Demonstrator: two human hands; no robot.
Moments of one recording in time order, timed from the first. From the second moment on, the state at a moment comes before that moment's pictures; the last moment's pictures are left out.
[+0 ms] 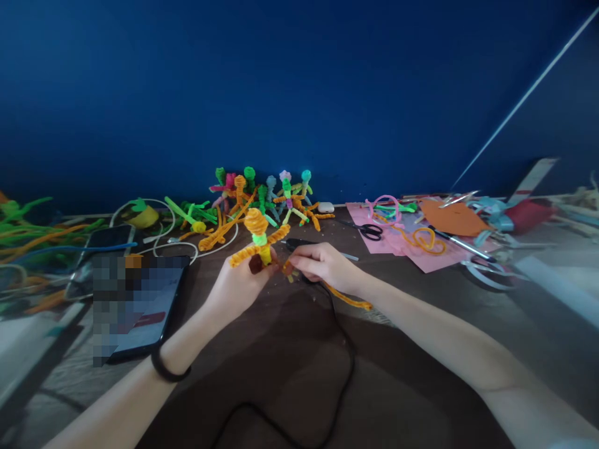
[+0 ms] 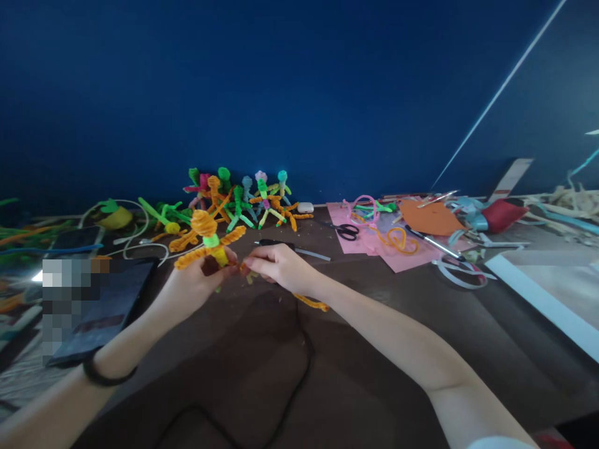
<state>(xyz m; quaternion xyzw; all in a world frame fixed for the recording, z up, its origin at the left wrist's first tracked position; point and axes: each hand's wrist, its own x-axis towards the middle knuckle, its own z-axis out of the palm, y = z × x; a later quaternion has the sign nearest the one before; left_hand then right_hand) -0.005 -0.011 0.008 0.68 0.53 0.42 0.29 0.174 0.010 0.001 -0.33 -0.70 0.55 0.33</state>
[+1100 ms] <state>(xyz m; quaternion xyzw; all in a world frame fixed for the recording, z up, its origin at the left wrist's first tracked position) 0.002 -0.012 0.005 0.63 0.51 0.47 0.35 0.166 -0.006 0.000 -0.38 -0.84 0.26 0.28</state>
